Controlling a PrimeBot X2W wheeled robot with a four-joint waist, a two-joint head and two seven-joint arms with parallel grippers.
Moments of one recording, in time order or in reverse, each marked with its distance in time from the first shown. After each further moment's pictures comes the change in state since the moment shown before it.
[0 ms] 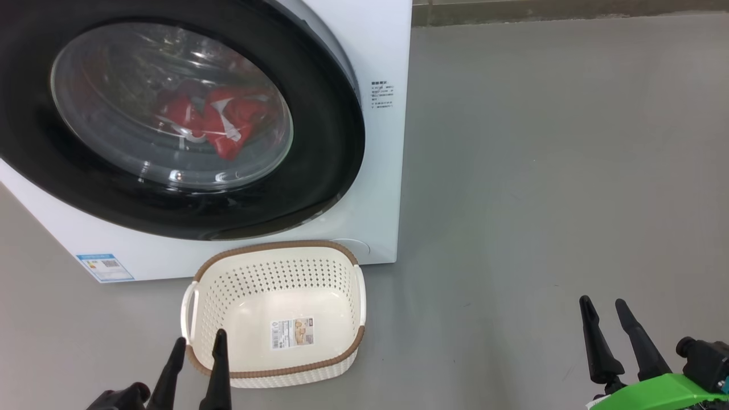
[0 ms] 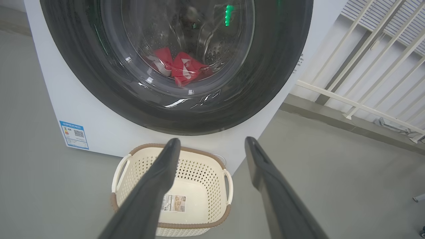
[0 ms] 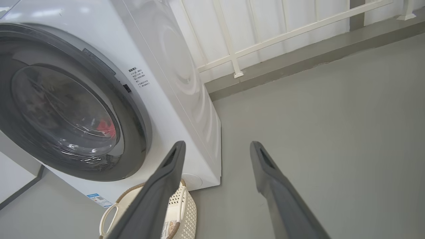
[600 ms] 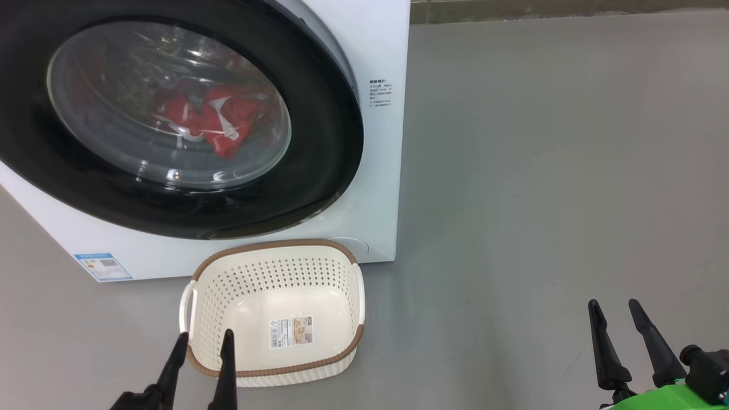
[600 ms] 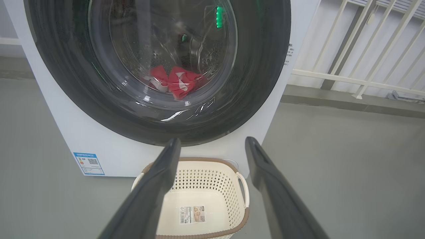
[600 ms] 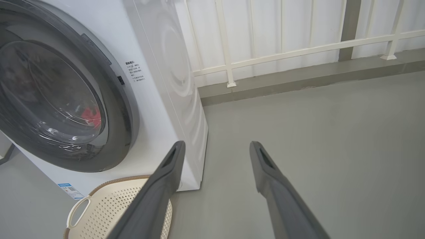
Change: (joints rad) left arm 0.002 0.003 -0.011 0.002 0.187 0.000 -0.059; right arm 0.033 -0.001 -0.032 -0.026 -0.169 0.000 -0.055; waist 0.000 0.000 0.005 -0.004
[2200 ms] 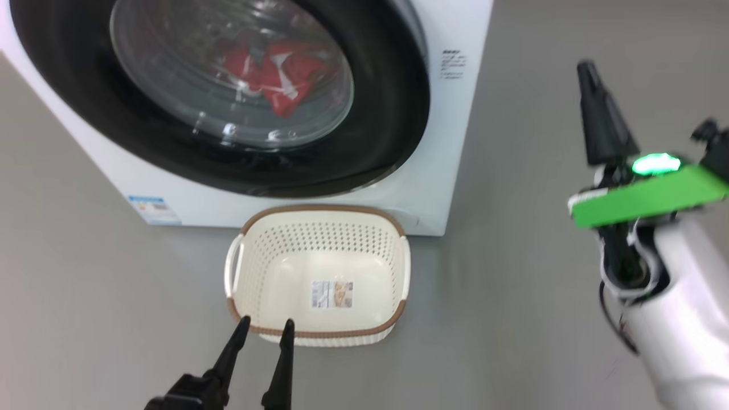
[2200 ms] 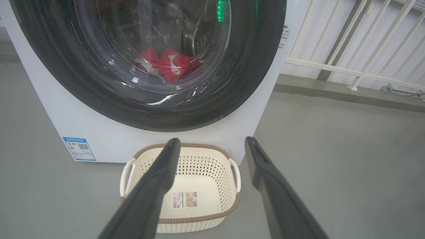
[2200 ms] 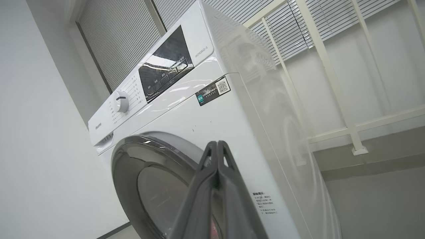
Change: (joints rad) left arm -0.047 0.005 -0.171 0.008 -0.011 0.011 -0.011; right arm -0.608 -0.089 0.250 0.063 0.435 0.000 -0.019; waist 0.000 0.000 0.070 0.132
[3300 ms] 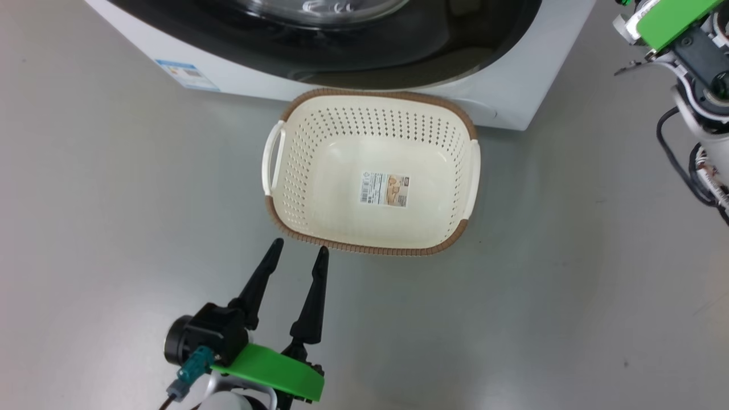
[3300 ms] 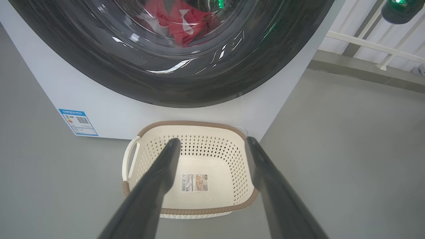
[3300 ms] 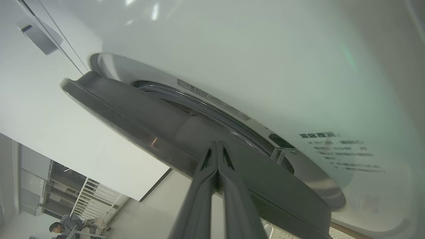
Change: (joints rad) left arm -0.234 -0.003 -0.119 0.000 -0.067 0.023 0.000; right arm -0.608 -0.262 0.371 0.199 0.723 0.000 0.436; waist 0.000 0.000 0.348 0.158
